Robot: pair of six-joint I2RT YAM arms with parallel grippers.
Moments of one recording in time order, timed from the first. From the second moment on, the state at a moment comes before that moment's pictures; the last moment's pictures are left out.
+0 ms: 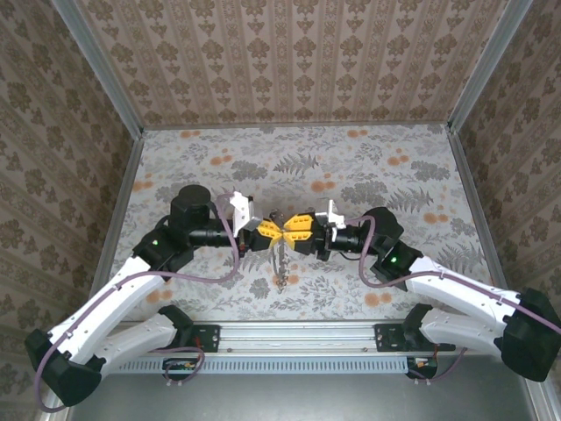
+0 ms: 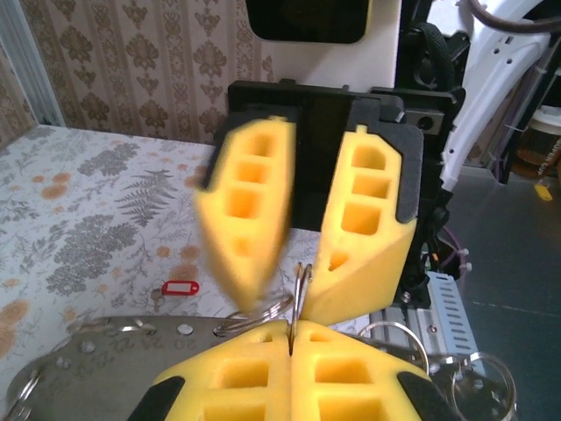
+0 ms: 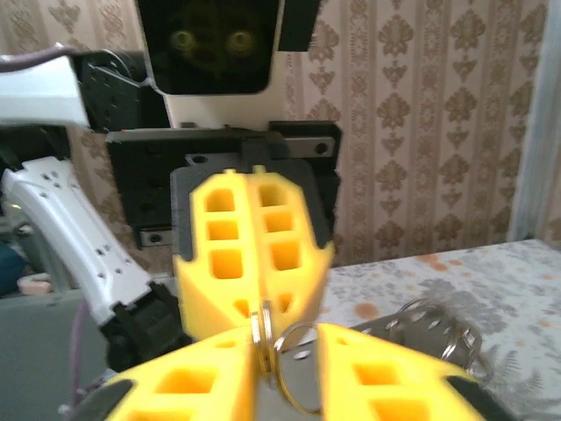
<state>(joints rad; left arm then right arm) -0.72 0.90 0.88 -0.32 0.82 0.17 0.78 1.03 0.60 0.53 -0.57 0.11</state>
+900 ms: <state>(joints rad) -0.69 0.78 0.73 -0.28 0.68 0.03 0.26 1.34 0.91 -0.58 -0.05 0.22</state>
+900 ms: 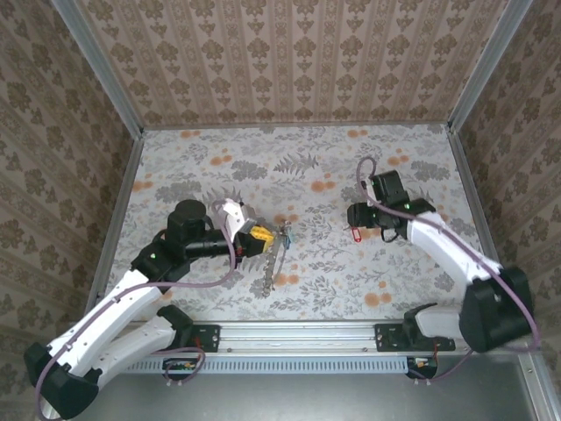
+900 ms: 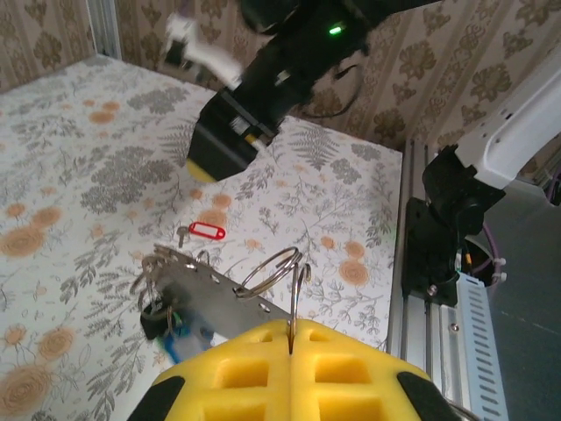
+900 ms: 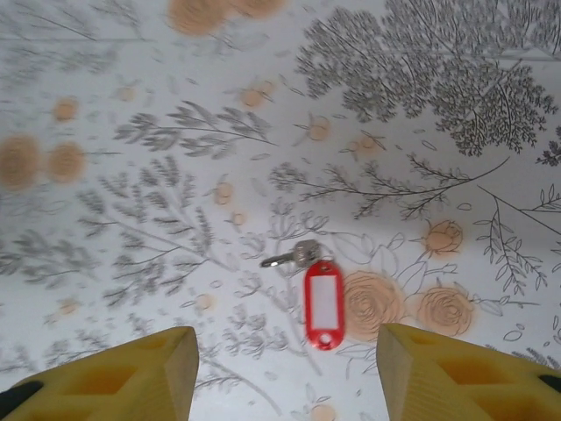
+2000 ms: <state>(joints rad) -0.70 0.74 0.70 -0.18 0.75 -0.03 0.17 1.83 1.14 -0.70 -0.24 0.03</state>
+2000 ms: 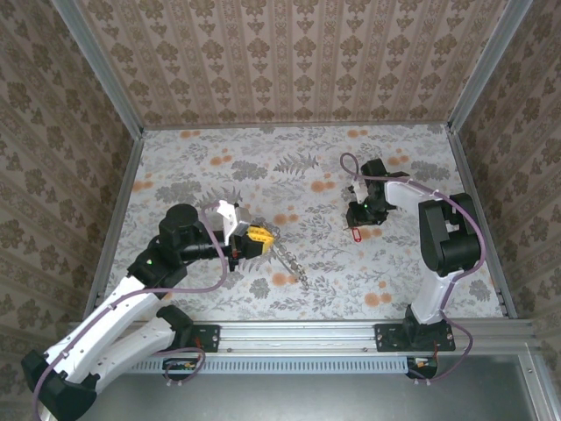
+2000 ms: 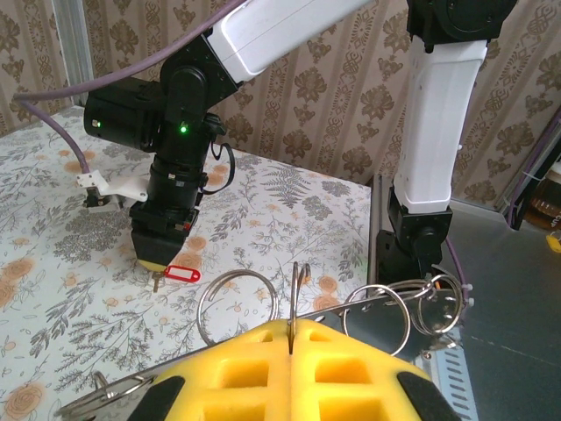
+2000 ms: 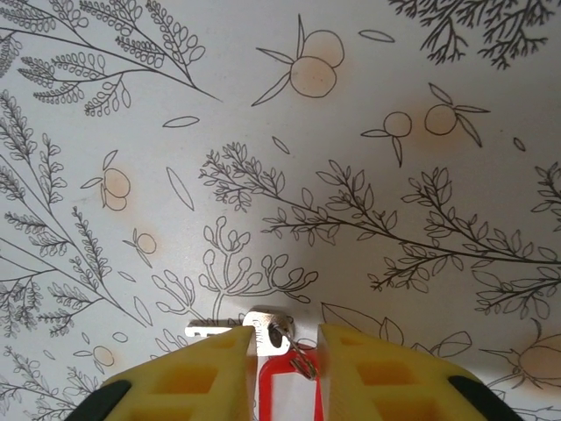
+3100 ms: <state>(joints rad) -0.70 0.70 0.70 -0.19 0.73 -0.03 0.17 1.83 1.14 -0.71 -0.25 0.02</state>
